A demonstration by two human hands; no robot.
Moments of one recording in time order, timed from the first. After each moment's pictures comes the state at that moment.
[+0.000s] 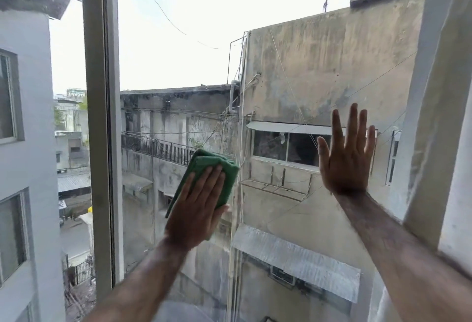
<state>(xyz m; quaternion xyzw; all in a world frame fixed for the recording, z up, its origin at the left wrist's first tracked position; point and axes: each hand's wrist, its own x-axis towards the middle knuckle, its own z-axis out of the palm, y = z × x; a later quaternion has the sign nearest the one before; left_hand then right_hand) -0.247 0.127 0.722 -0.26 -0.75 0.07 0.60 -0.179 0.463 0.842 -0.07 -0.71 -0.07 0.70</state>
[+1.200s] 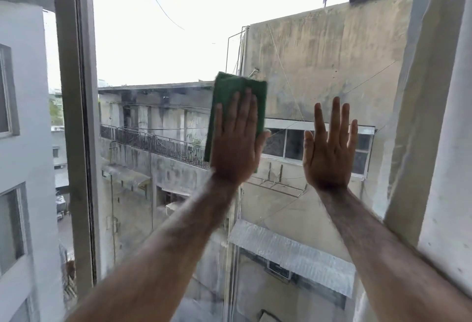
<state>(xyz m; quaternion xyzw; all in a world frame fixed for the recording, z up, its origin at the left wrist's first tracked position) -0.226 0.262 0.858 -0.22 -0.72 -0.11 0.65 -0.180 0.465 0.840 -0.04 -0.70 -0.04 0.71</state>
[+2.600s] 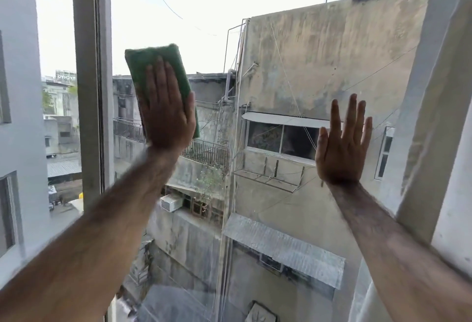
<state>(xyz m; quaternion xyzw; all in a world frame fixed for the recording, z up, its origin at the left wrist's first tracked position) -0.253 0.108 0.881 -0.08 -0.76 -0.23 0.60 -0.178 0.456 0.838 -0.06 -0.71 -0.05 0.70</state>
